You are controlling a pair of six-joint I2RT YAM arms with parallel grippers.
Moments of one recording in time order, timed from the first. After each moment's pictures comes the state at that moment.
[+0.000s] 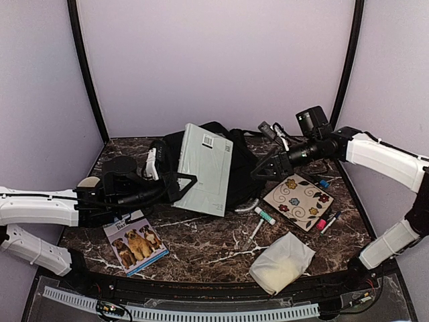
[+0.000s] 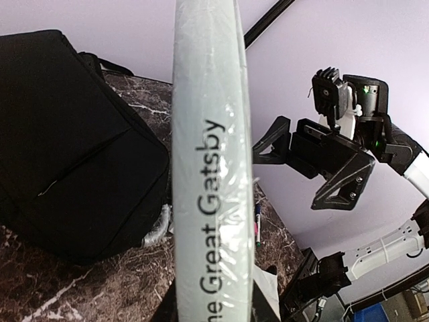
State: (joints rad) left arm -1.01 1.14 0.70 0.22 -0.13 -0.76; right arm 0.52 1.46 1.22 -0.56 -0.83 -0.13
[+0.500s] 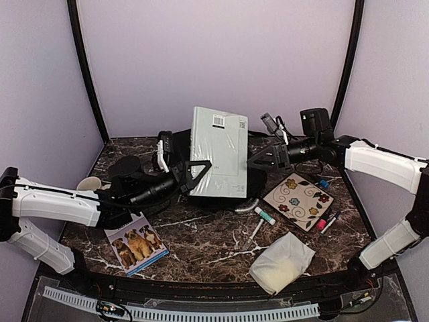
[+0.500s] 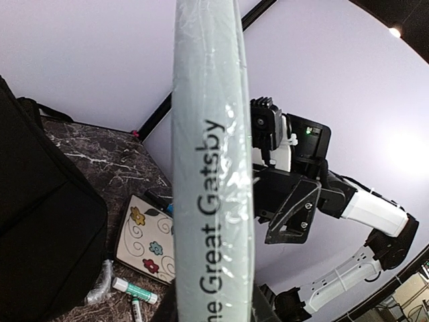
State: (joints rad) left arm -1.01 1.34 0.71 0.69 -0.06 -0.75; right arm 0.52 1.42 1.09 -0.19 -0.95 0.16
